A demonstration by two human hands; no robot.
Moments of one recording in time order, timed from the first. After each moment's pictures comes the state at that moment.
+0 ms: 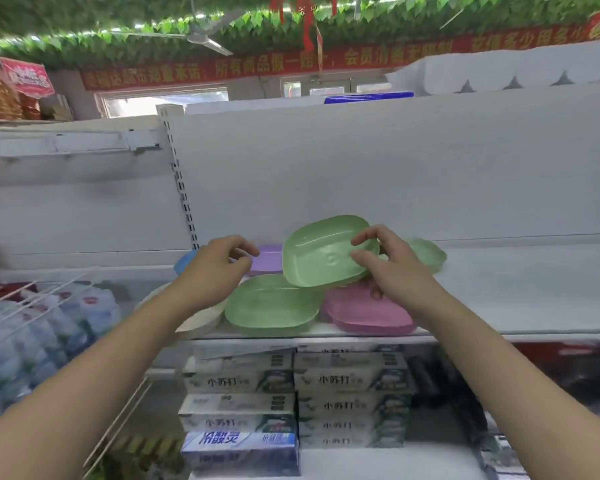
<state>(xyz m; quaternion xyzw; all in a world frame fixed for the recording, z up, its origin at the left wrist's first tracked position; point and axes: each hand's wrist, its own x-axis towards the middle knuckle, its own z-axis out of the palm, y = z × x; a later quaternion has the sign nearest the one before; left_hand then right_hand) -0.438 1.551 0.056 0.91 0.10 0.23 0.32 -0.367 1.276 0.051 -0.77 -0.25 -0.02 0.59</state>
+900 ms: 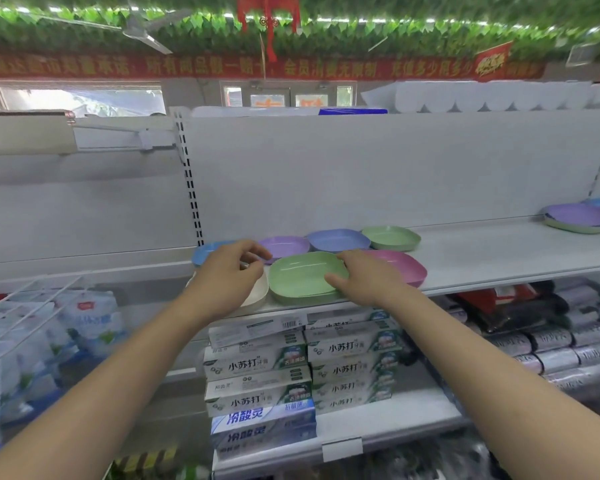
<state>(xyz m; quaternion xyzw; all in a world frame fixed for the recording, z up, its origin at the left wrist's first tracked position) -0.532 1.594 0.057 0.90 -0.02 0.20 0.39 -0.428 1.357 0.027 -0.97 -0.18 -0.08 0.14</state>
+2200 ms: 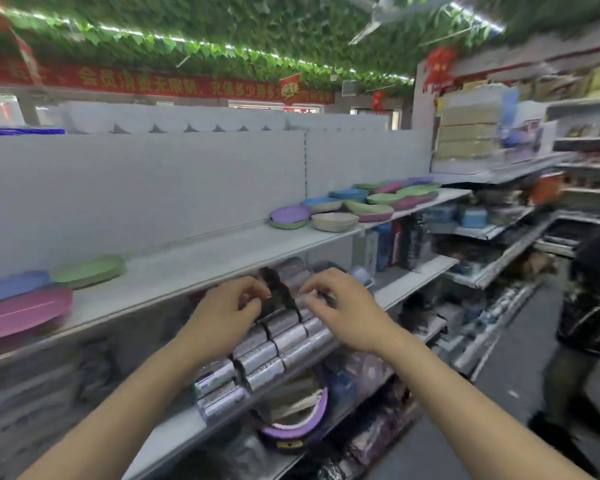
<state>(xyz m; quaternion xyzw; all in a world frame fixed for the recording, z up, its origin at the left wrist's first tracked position) -0.509 1.078 0.022 0.88 -0.27 0.08 0.37 -0.558 0.846 0.004 -0.92 -0.10 -0.22 0.32</state>
